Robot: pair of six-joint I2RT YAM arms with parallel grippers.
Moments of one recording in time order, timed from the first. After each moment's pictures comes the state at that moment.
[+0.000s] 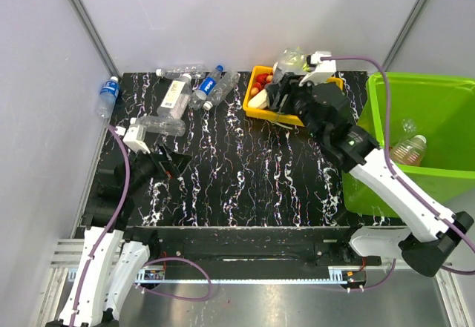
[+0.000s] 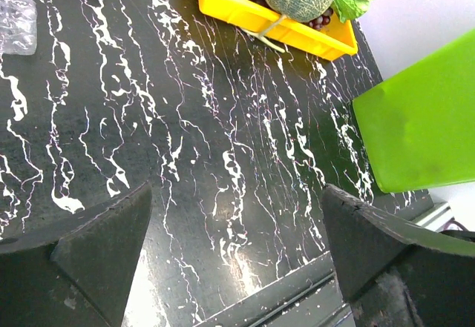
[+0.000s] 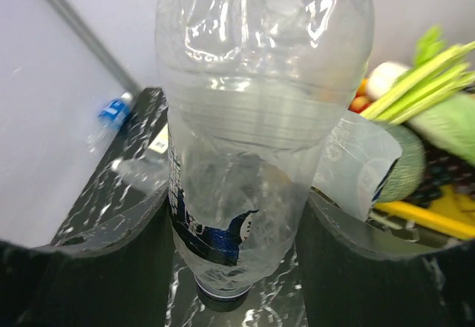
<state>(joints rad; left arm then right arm) -0.12 0.54 0.70 -0.49 0.42 -0.47 0.72 1.23 1.33 -0.17 0.32 0.40</state>
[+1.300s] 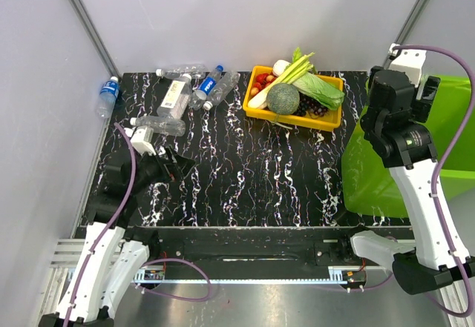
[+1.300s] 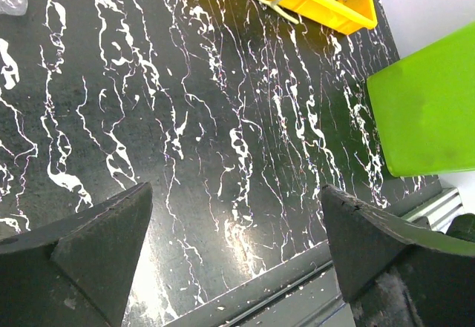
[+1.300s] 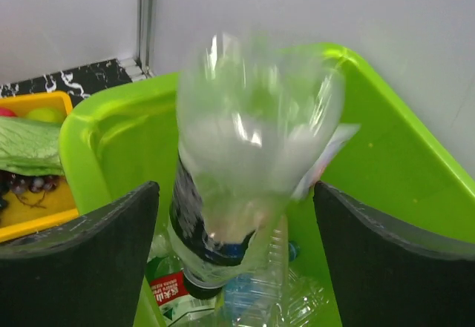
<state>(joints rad) -0.17 0.54 0.68 -0.52 0.37 -0.47 0.29 1.10 1.54 -0.66 0.99 -0.08</state>
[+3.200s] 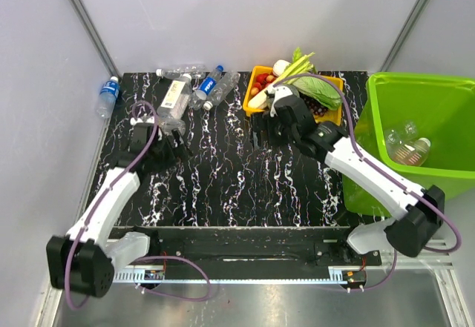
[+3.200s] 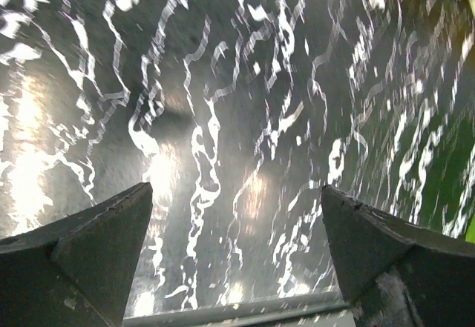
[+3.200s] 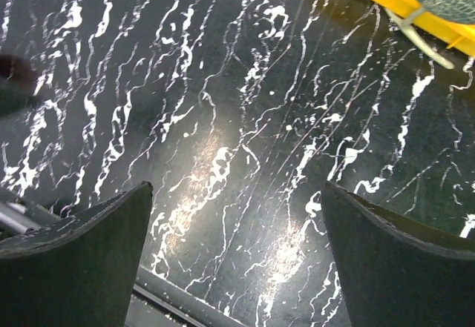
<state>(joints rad) -0.18 0.97 0.74 -0.56 0.15 -0.55 0.73 1.41 1.36 -0.61 0.12 0.38</state>
